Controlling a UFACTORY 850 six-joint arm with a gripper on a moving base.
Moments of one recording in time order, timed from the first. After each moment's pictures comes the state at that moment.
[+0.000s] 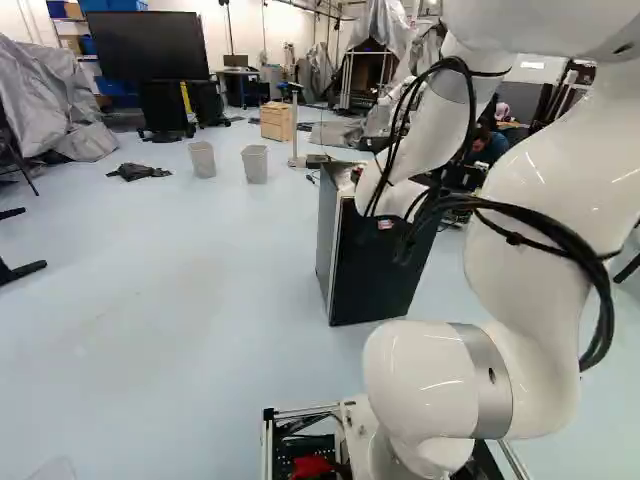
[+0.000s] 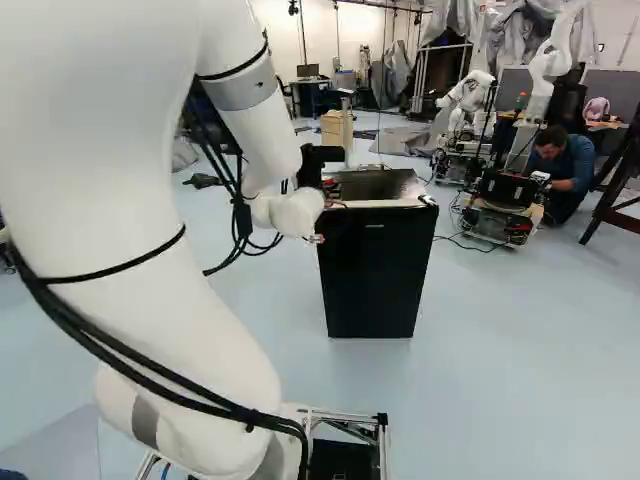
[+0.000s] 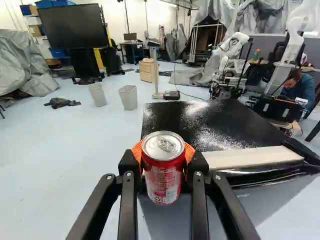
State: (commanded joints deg) arm -9.7 -3.2 -27.2 -10.0 52.9 4.8
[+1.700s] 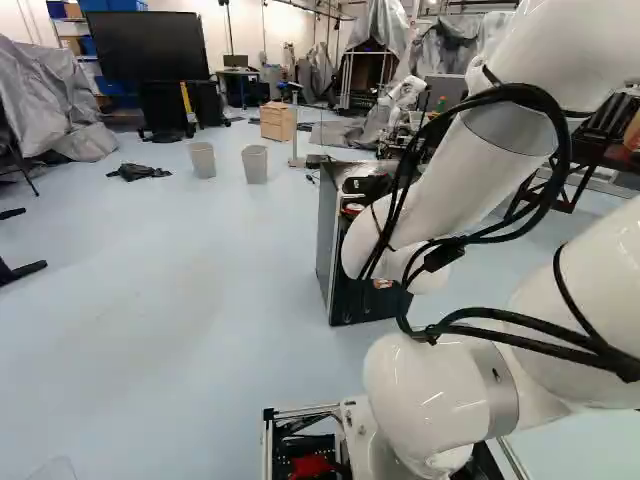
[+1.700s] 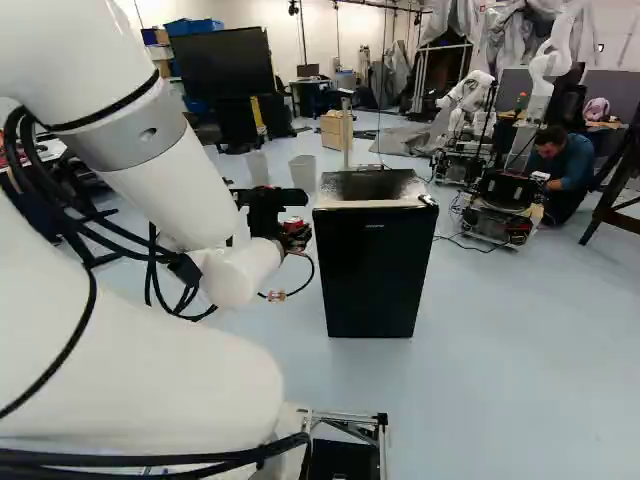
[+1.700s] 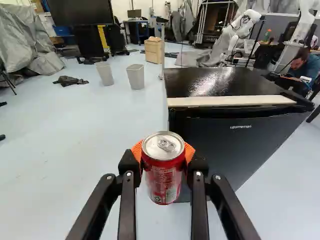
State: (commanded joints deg) arm 0.0 16.0 -5.0 0.0 50.0 0.0
